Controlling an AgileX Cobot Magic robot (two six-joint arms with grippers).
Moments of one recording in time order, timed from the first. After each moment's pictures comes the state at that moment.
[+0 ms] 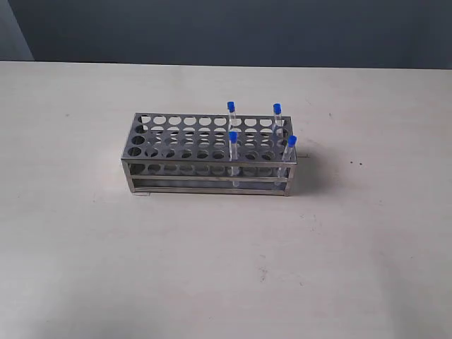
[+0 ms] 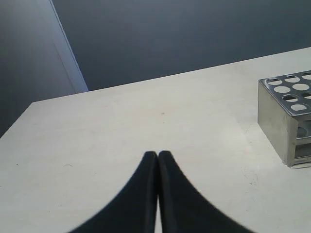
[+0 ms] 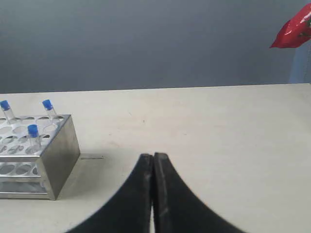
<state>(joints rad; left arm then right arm) -0.05 0.00 0.00 0.22 0.25 -0.04 0.19 0.01 0.00 0.06 0.24 0.02</state>
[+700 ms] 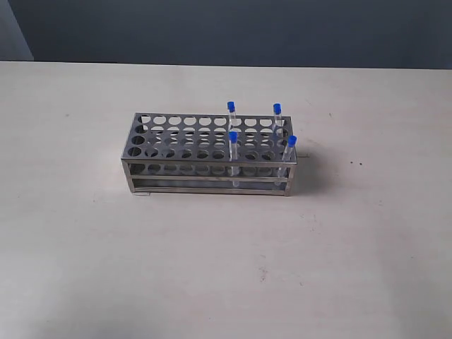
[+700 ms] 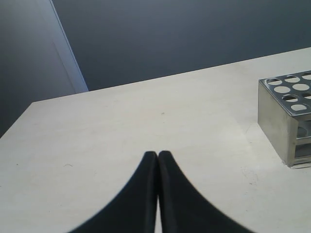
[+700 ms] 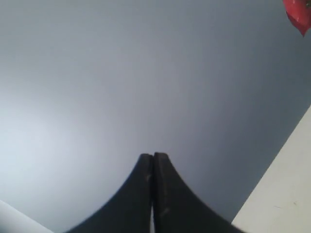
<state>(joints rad) -0.05 0.00 0.00 0.22 0.25 -0.04 0.19 0.01 0.00 0.74 -0.22 0.36</state>
